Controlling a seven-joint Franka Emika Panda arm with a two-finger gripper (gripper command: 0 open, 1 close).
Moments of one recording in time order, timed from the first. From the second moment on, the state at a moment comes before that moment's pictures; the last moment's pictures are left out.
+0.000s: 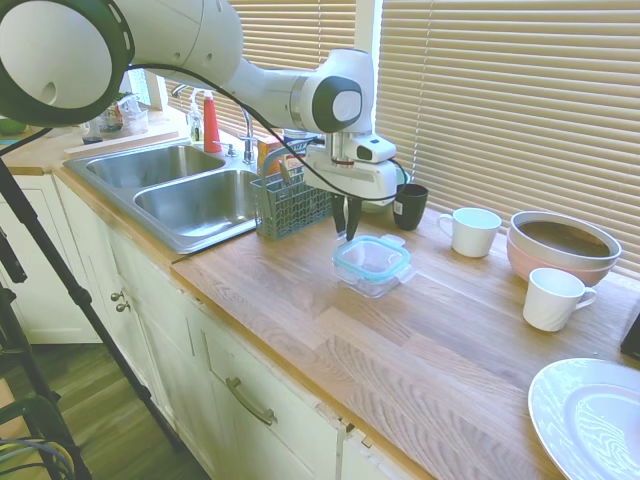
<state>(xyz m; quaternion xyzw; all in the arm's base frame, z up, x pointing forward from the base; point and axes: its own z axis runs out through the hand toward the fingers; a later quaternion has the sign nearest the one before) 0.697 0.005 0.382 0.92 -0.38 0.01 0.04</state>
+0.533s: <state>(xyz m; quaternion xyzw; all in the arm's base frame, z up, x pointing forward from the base) 0.666 -0.001 0.420 0.92 -0.38 0.04 0.02</state>
